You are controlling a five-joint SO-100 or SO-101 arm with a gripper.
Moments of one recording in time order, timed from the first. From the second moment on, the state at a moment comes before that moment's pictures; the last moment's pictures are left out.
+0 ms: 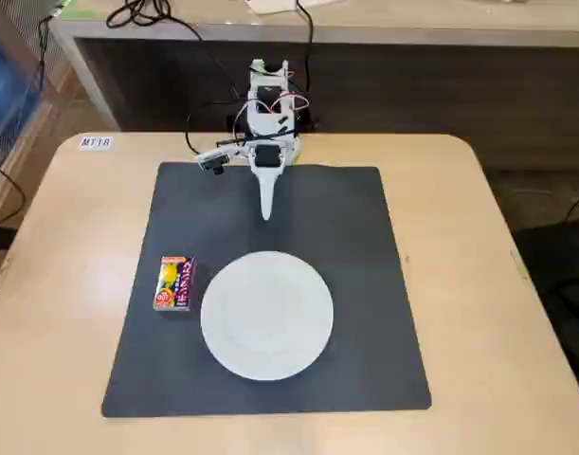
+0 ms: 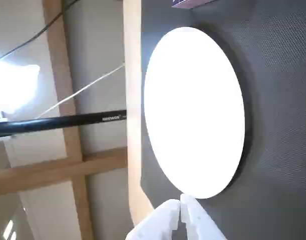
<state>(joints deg) 3.3 190.6 176.7 43.8 -3.2</state>
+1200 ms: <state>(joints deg) 4.1 112.9 119.7 24.4 -4.9</state>
